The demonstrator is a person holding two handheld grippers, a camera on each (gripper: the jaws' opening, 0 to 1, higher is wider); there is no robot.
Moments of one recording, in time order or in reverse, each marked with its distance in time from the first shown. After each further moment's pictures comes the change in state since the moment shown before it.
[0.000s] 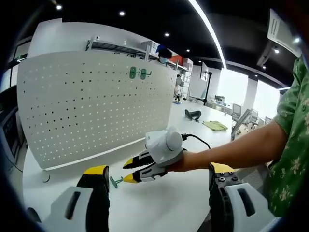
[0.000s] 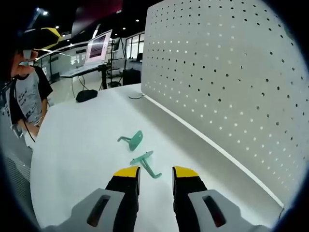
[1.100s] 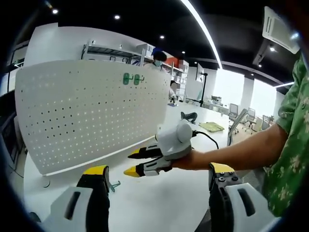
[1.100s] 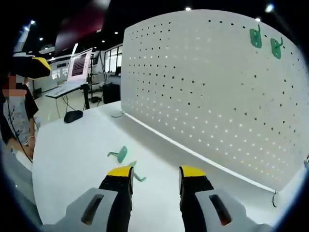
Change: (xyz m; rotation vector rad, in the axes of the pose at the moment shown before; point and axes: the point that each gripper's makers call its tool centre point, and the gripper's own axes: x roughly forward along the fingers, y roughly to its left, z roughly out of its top) left arm -0.005 -0.015 0.012 0.032 -0.025 -0.028; right arm -0.044 -0.023 0.019 0.107 -0.100 -0.162
